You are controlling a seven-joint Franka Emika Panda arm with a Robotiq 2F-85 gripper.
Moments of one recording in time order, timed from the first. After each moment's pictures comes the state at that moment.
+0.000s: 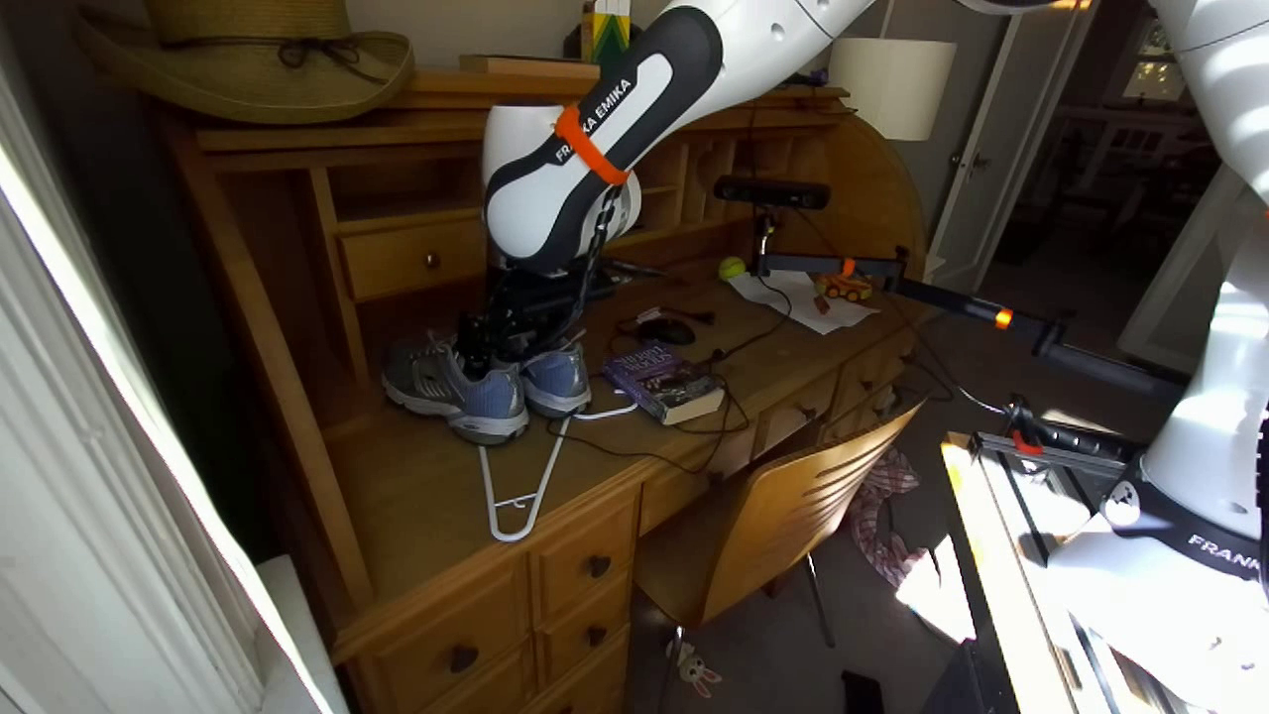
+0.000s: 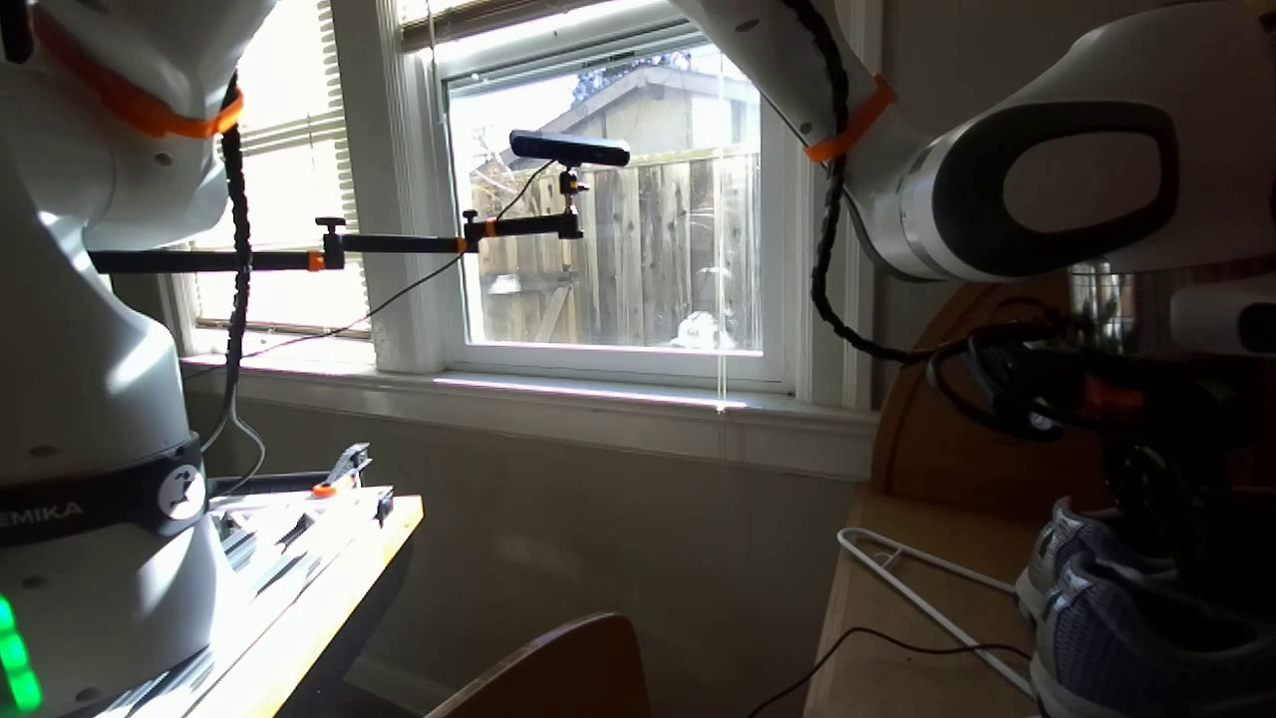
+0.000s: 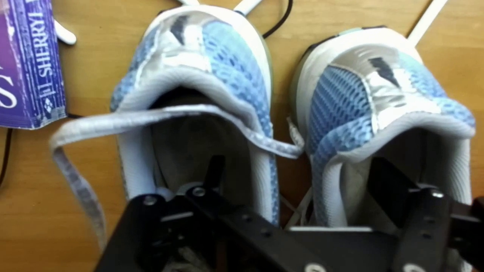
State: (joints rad) arm -0.03 0.72 -0.10 -1.67 0.06 2.54 0.31
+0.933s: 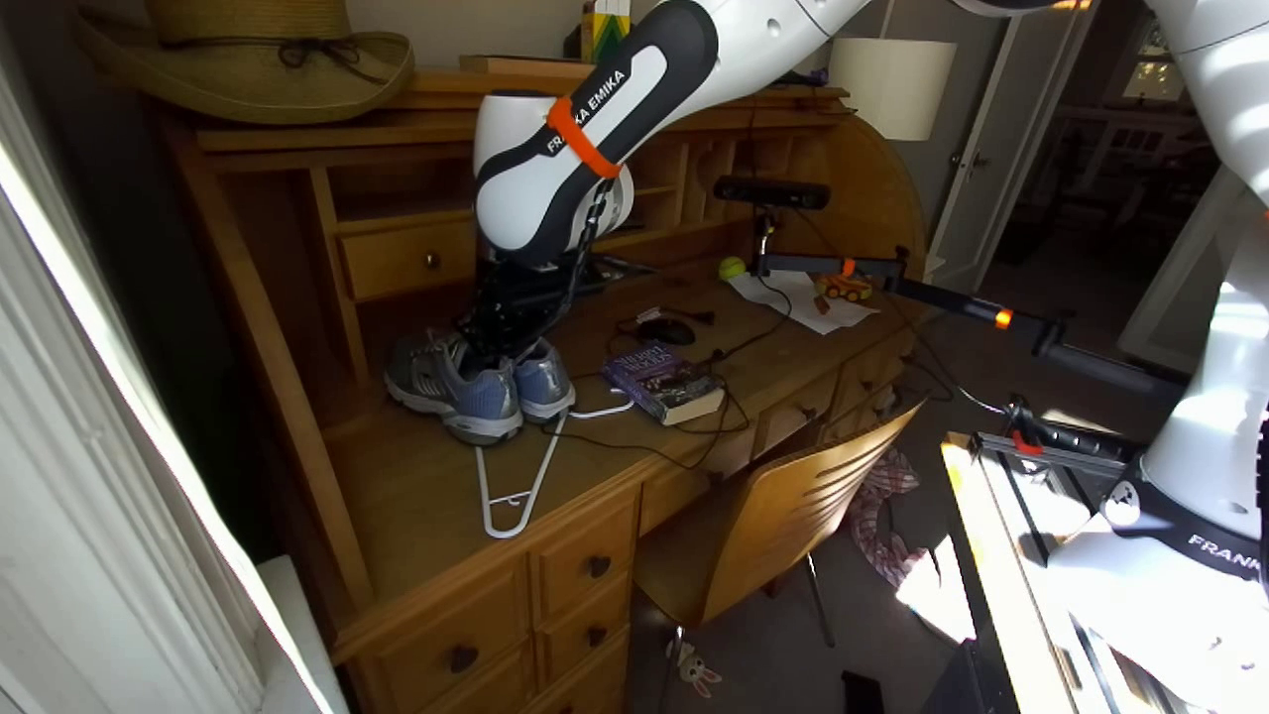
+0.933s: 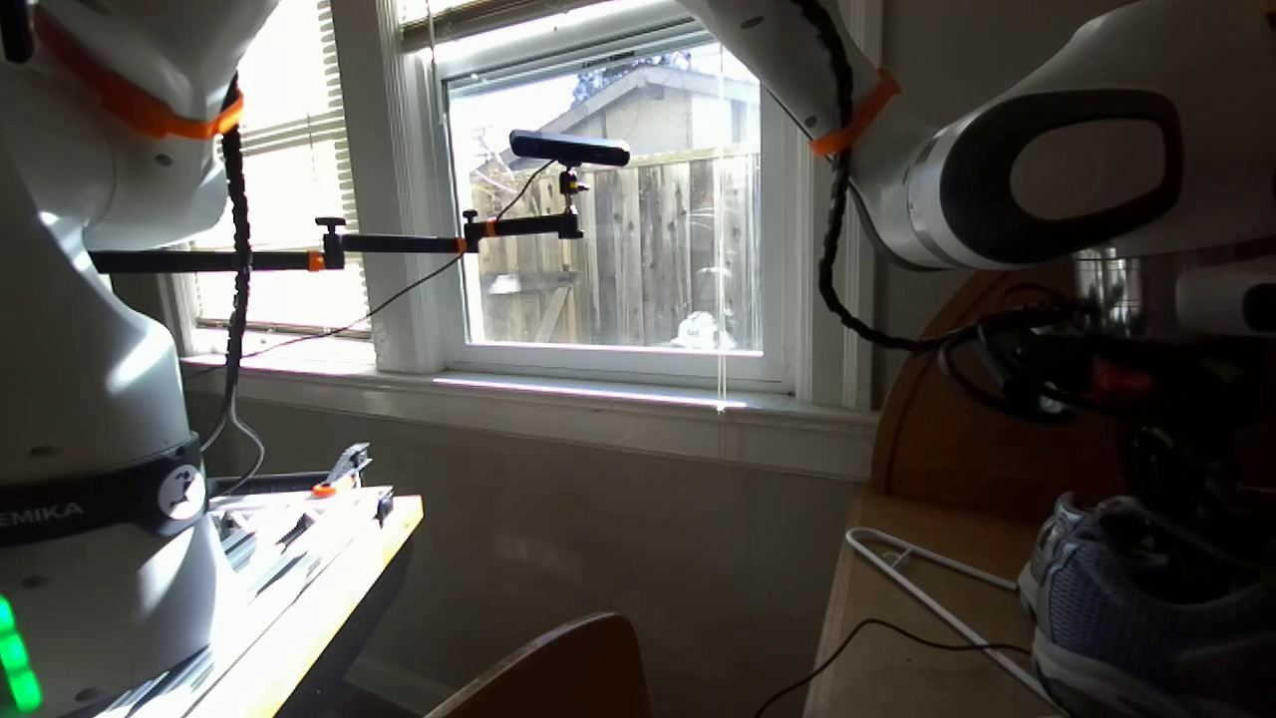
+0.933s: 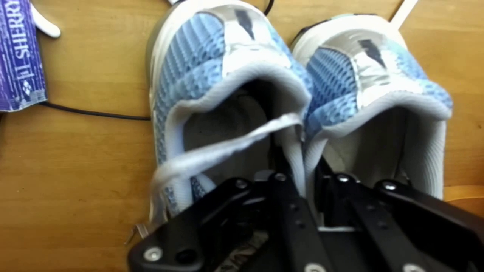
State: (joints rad) arm -0.03 0.72 -0.09 -1.64 0.07 2.54 0.32
